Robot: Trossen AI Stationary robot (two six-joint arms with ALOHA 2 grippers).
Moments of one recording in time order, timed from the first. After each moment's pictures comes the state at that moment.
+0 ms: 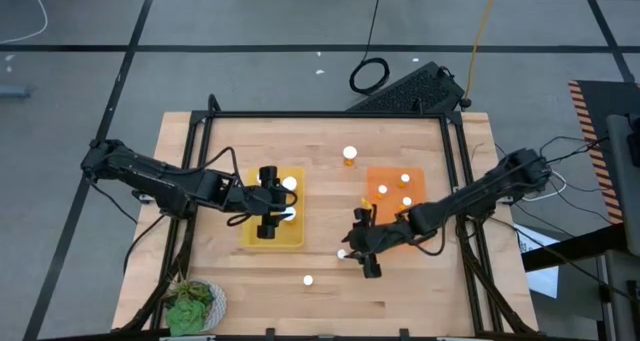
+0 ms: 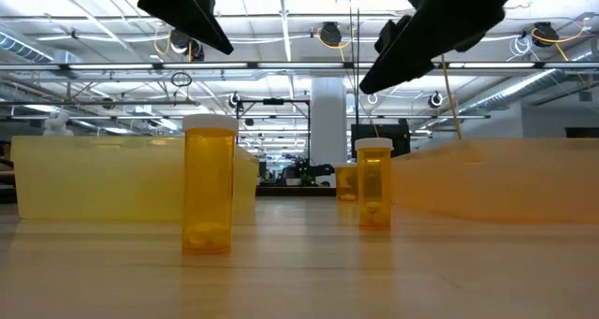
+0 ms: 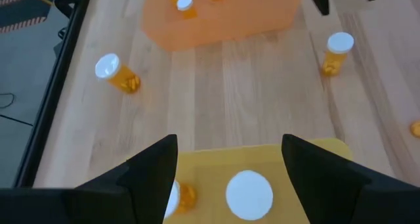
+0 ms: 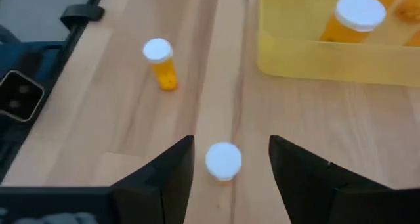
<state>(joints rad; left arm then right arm) -0.24 1.29 1.01 -0.51 -0.33 0.04 0.40 1.56 0.91 -0.09 0.16 0.23</state>
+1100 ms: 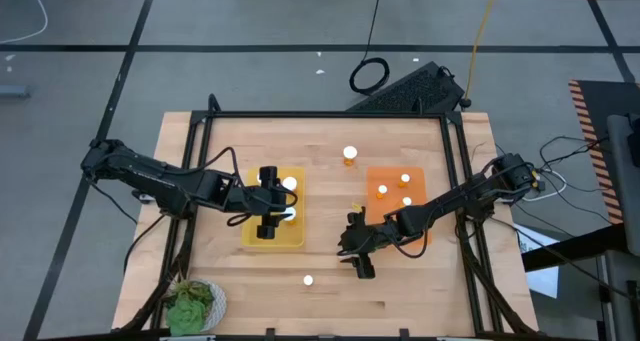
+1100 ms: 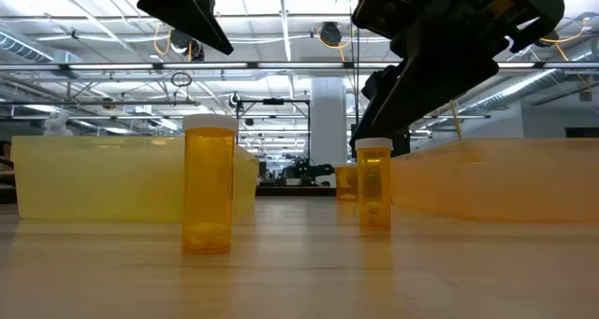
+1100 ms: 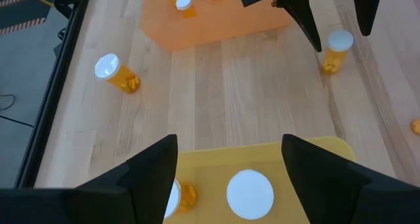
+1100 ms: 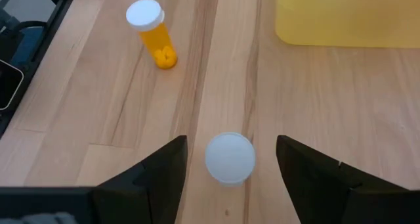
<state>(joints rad) -0.24 1.29 1.01 -0.52 -0.33 0.04 0.35 1.69 0.89 0.01 0.05 0.25</state>
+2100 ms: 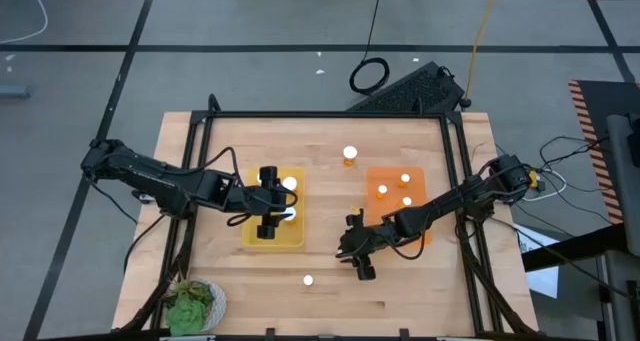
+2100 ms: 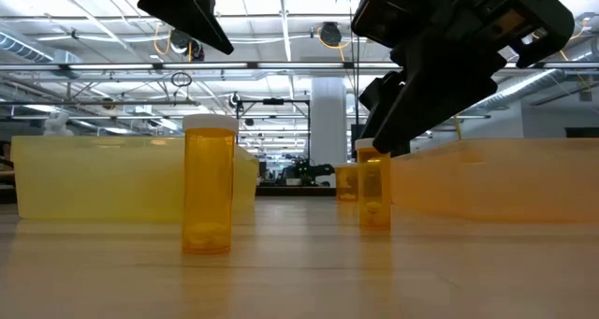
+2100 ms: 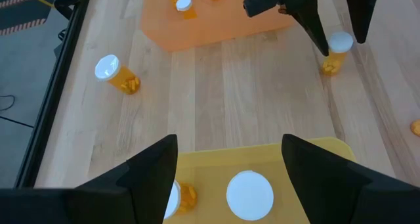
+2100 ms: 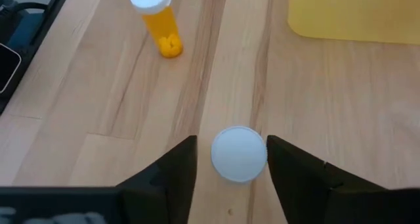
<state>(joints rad) -0.23 1.29 1.01 -0.51 -0.33 0.04 0.35 1.72 0.89 0.03 0.02 0.21</state>
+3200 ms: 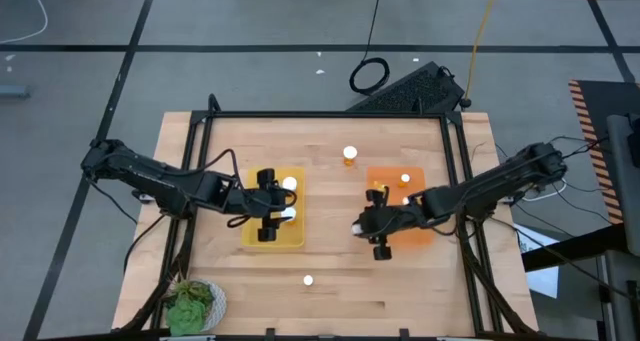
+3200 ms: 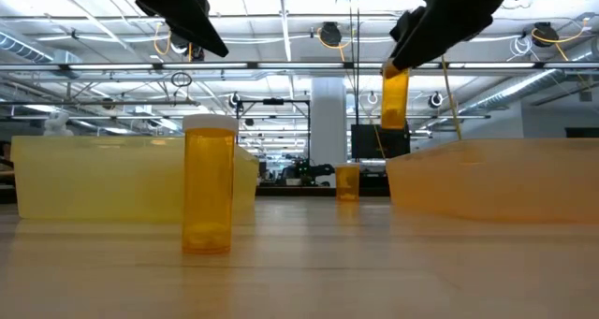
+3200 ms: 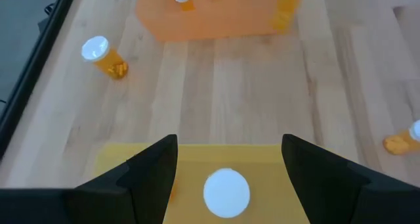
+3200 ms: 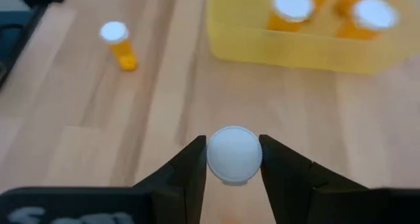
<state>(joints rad) -0.25 1.29 1.01 -0.52 -0.32 -0.11 0.33 1.40 0.89 -0.28 0.18 0.14</state>
